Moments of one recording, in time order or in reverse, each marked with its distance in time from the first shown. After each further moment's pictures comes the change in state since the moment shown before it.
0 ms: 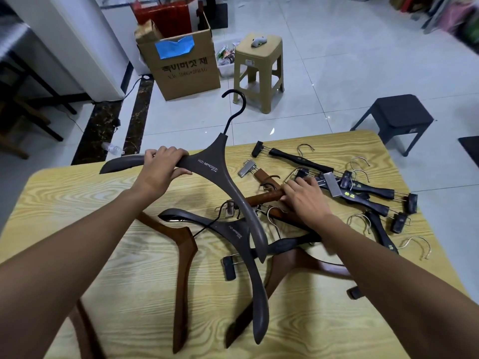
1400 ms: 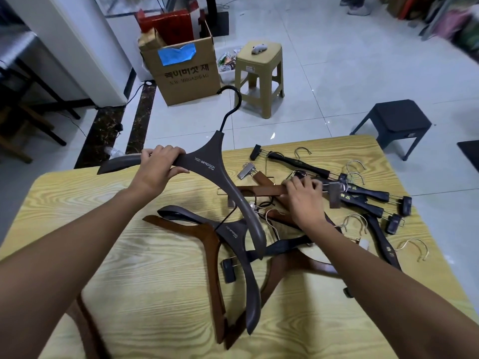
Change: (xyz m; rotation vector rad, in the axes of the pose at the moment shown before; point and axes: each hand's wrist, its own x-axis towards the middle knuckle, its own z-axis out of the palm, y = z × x) left_hand -0.002 0.002 -0.016 -0.011 0.033 -0.018; right_hand -0.002 -0.016 -0.018 0.127 -0.031 0.301
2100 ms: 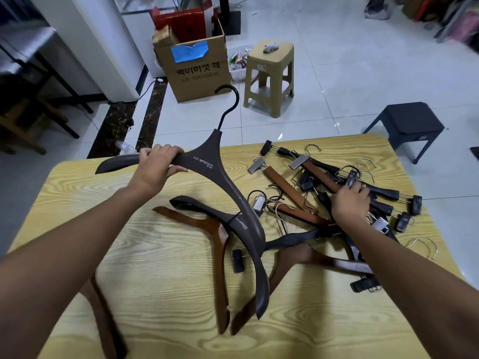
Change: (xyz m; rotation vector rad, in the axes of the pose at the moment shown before) left_hand -0.033 -0.020 -0.009 0.016 0.008 -0.051; right_hand -0.013 0.054 0.008 -0.006 -0.265 0.537
